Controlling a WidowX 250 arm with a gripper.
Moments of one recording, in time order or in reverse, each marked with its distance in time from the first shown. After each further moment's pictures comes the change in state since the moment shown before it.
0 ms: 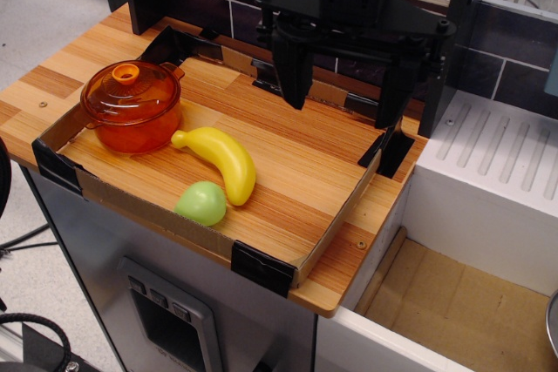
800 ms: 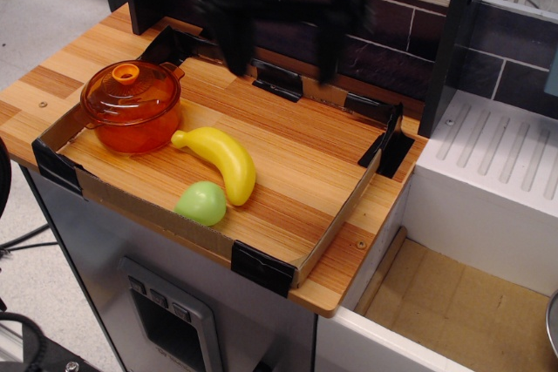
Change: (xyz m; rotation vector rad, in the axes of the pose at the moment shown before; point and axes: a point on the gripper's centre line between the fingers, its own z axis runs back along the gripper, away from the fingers) arm 0.021 0.058 0.009 -0.080 0.005 0.110
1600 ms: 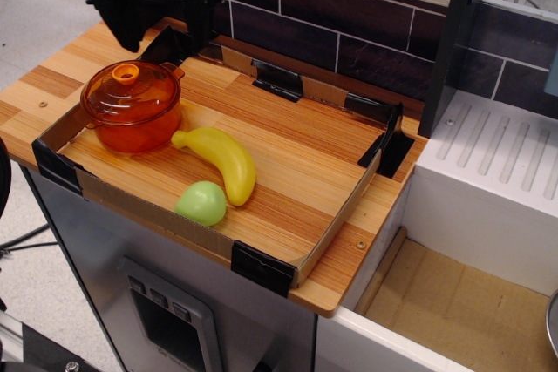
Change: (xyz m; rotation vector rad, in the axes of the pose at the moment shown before) arm 0.049 0.096 -0.037 0.029 -0.050 0.103
